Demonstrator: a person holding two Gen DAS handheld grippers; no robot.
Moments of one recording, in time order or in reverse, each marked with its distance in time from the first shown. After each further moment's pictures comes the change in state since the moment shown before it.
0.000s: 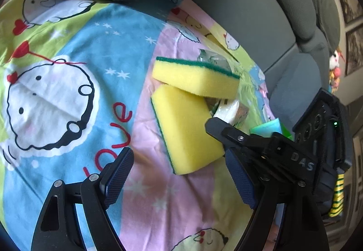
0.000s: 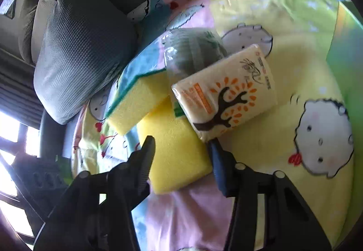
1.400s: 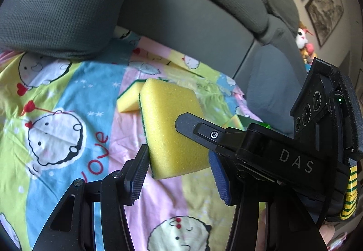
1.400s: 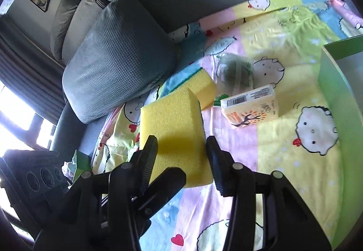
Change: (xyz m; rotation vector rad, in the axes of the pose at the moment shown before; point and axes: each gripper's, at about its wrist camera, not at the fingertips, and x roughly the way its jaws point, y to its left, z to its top) left arm -0.064 -0.062 -0.030 0.254 -0.201 -0.030; right arm -0.069 0.041 -0.030 -0.145 -0.159 0.104
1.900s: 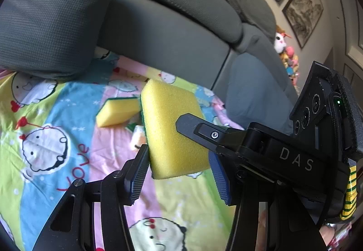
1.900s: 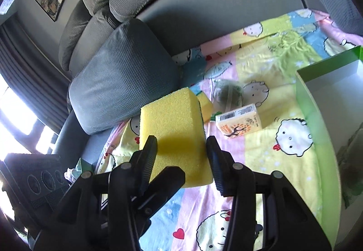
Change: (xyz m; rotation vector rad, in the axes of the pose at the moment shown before) left arm -0.024 -0.037 -0.004 0.064 -0.099 -0.083; right arm -0.053 0.009 -0.006 -0.025 -0.139 -0.013
